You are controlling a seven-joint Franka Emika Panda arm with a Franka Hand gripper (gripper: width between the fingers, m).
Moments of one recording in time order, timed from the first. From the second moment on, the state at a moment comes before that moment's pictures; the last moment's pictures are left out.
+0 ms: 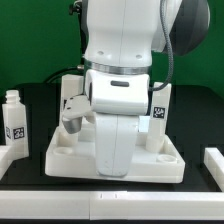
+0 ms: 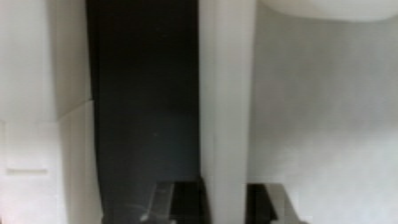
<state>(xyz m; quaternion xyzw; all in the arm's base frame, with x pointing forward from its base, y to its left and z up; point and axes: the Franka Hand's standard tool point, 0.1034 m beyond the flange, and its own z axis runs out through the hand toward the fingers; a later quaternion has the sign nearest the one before) 0.616 -0.041 0.035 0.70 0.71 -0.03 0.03</state>
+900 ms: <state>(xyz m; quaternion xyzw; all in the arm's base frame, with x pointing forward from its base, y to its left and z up) 0.666 -0.009 0.044 0.75 0.66 0.01 0.04</state>
